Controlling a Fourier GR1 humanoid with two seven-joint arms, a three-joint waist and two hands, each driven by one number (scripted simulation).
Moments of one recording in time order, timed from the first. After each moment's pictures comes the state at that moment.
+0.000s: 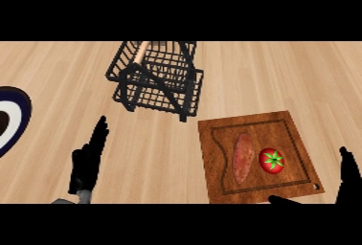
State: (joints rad) left arm -0.02 0.29 -0.34 -1.38 0.18 0.40 -0.03; right arm 0.28 -0.21 0.32 -2.21 0.99 -0.17 1.15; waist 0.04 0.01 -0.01
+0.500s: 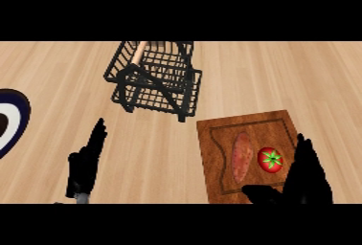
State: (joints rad) left arm 0.01 0.29 -0.33 -1.39 0.18 0.39 -0.03; right arm 0.11 -0.04 0.39 -2.03 1.17 0.01 1.23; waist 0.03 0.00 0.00
